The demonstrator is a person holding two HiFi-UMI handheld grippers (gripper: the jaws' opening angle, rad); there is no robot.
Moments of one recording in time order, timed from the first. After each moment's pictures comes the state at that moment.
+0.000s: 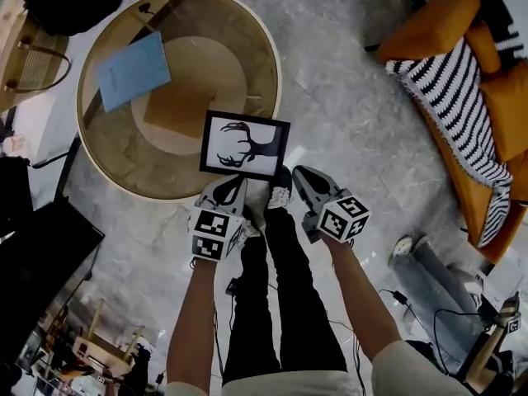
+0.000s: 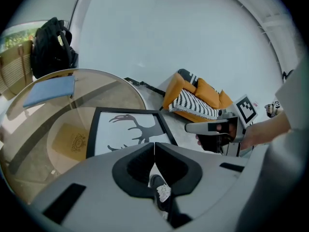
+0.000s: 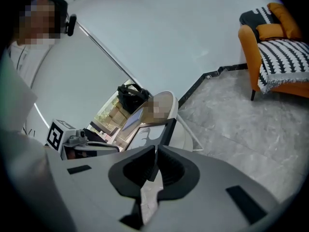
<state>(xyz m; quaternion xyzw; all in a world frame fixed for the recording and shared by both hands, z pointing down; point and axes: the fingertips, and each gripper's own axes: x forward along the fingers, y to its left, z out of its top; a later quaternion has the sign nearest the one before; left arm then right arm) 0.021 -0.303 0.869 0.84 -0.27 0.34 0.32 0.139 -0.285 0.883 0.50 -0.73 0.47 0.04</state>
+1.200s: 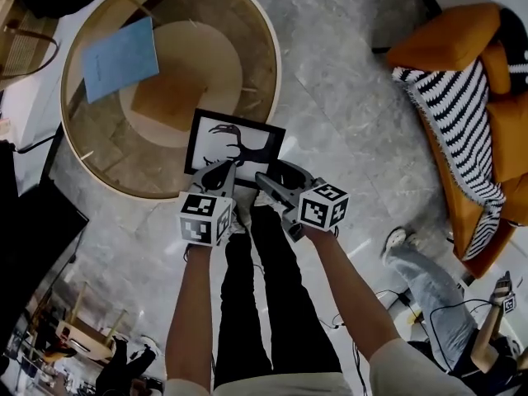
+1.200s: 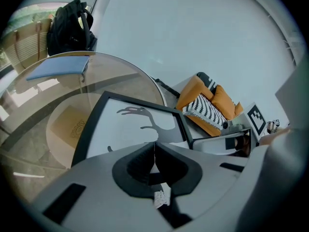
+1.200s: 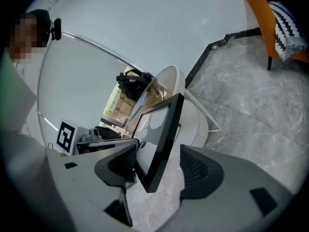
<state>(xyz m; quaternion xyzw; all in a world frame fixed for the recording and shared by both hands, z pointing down) 0.032 -0.339 0.924 0.79 -0.33 0.33 0.39 0.102 -0.312 0.929 0.38 -0.73 0.57 0.05</state>
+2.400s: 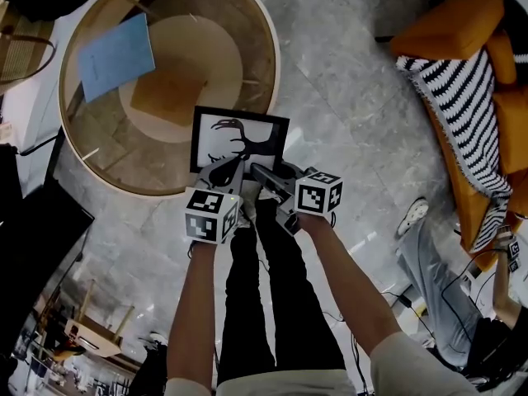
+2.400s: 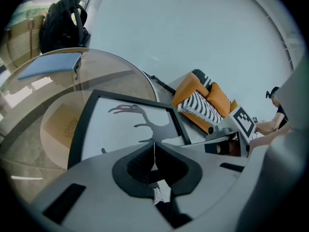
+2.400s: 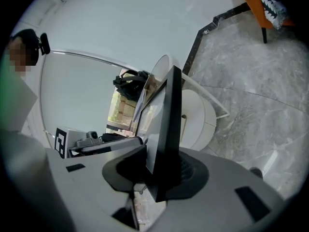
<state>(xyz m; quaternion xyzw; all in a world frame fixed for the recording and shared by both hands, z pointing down) 0.044 -0.331 0.922 0.80 -0.30 0.33 0.40 0.073 -0.311 0.939 0.33 -0.70 0.64 0.00</state>
